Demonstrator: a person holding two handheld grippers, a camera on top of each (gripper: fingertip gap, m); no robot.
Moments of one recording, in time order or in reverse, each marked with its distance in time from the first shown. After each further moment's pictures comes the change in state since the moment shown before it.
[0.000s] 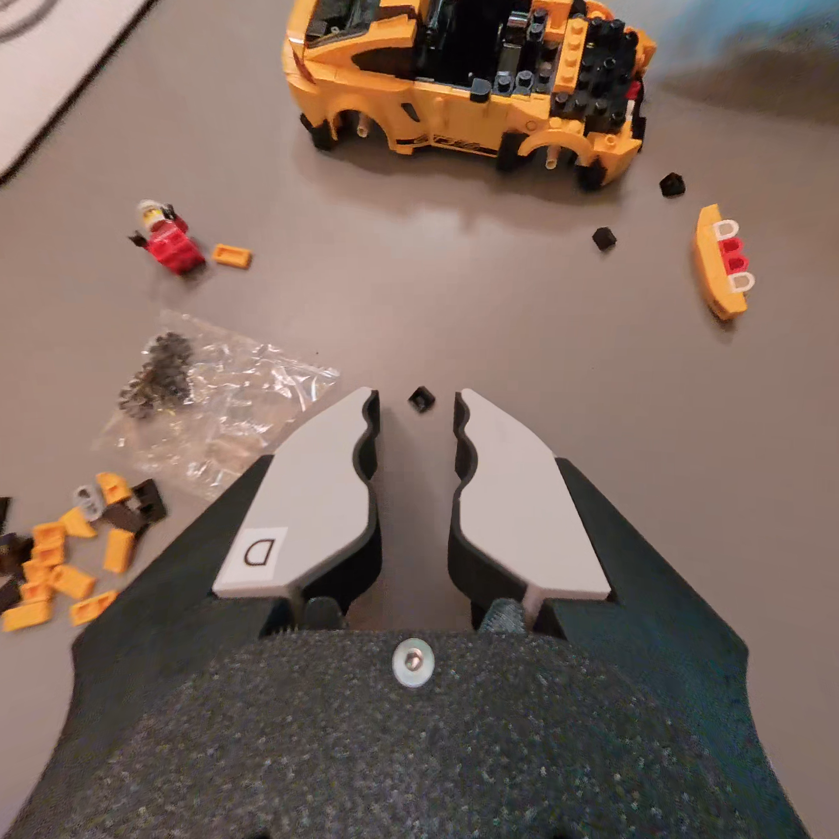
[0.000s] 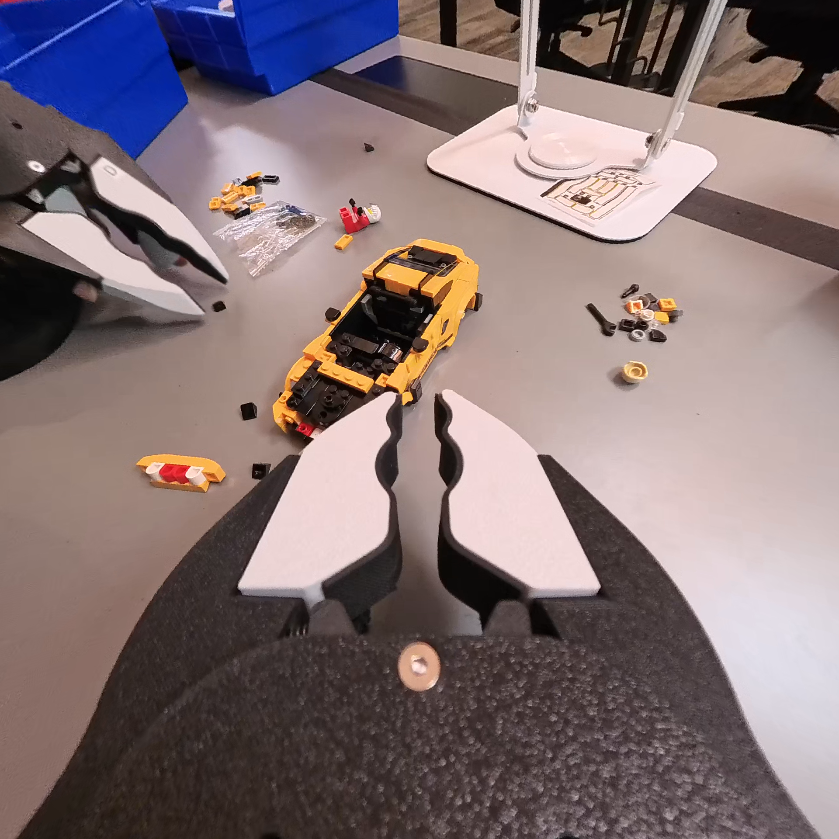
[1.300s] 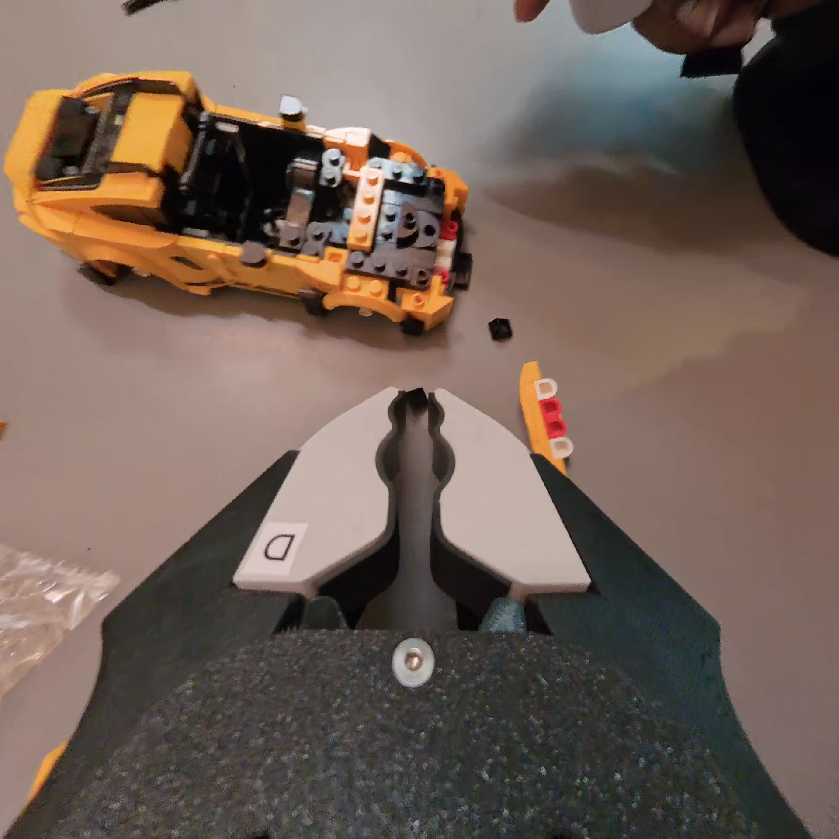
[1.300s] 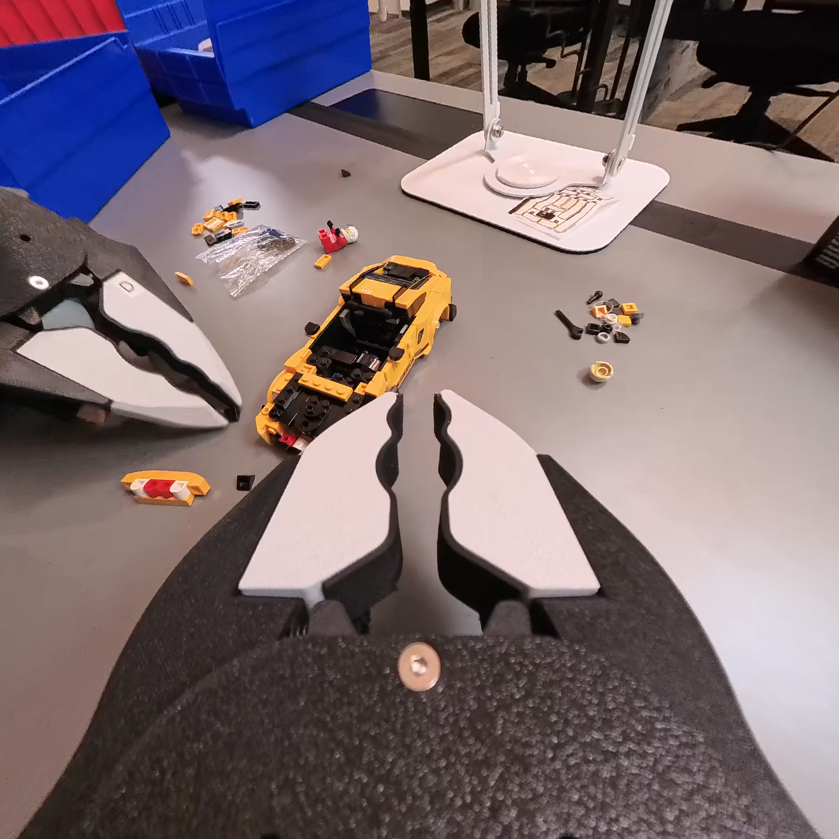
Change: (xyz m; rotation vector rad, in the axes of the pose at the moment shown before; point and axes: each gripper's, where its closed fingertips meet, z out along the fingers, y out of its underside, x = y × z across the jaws) left arm 0.079 -0.051 0.048 0.006 0.127 -0.015; right arm 0.011 -0.004 -0.007 0.046 0.044 0.023
